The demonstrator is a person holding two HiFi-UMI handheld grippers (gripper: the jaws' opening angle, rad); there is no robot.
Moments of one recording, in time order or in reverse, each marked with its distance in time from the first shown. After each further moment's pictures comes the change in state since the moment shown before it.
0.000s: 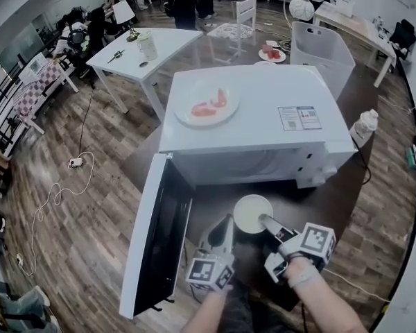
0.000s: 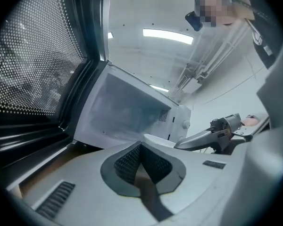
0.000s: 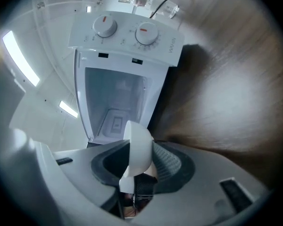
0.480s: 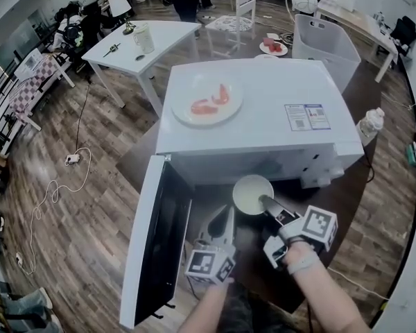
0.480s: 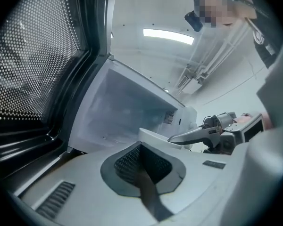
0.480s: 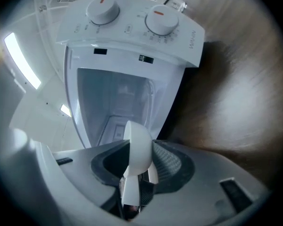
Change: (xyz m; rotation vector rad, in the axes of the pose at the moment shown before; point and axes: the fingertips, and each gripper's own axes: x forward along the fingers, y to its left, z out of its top) left arm 0.029 0.014 0.014 0.000 -0.008 -0.005; right arm 0.039 0.024 0.034 0.003 -0.052 0.029
